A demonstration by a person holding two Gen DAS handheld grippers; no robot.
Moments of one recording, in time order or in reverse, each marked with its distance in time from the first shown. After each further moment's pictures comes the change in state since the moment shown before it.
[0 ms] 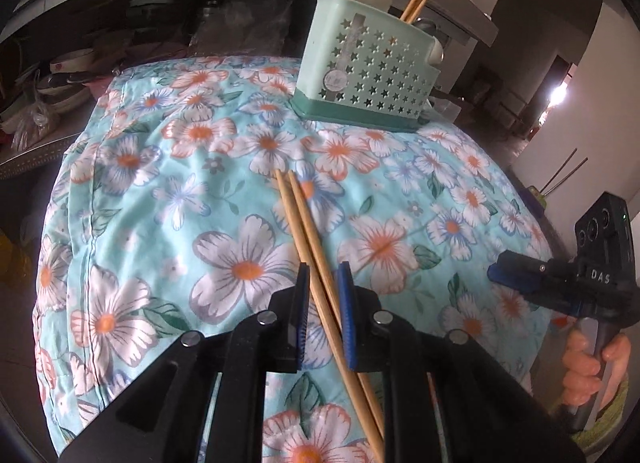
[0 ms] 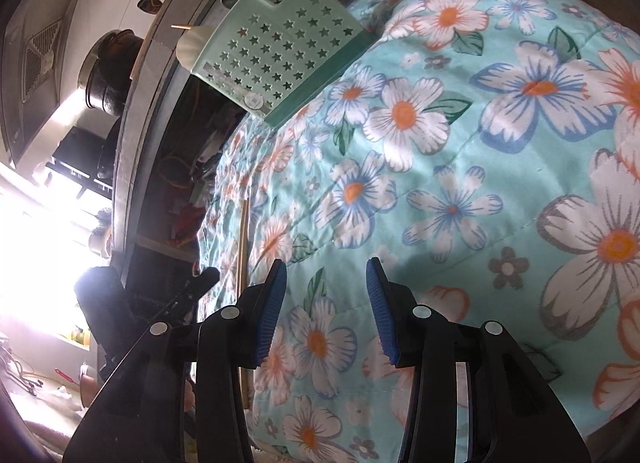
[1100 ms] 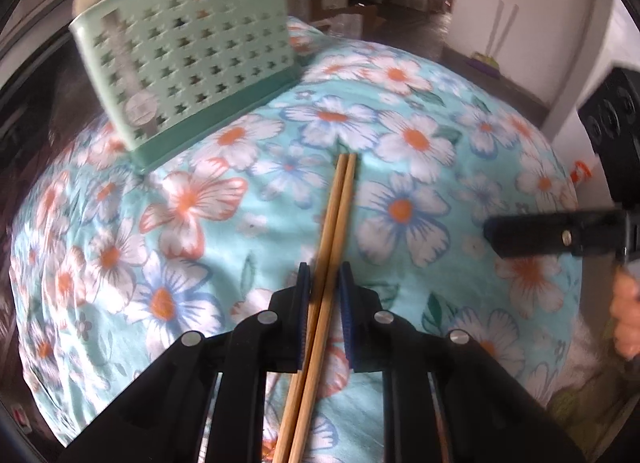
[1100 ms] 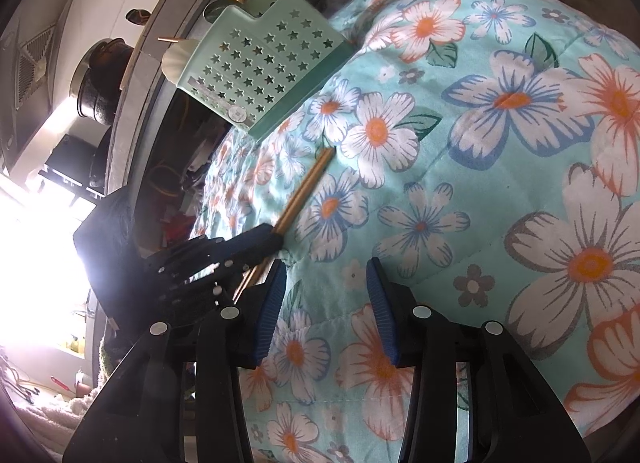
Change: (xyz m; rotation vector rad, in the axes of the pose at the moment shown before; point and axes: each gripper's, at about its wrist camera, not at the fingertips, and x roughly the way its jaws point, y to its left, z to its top) left arm 0.079 -0.093 0.053 0.472 0.175 -0.067; right arm -0.013 -0.019 0.005 0.021 -0.034 -0.030
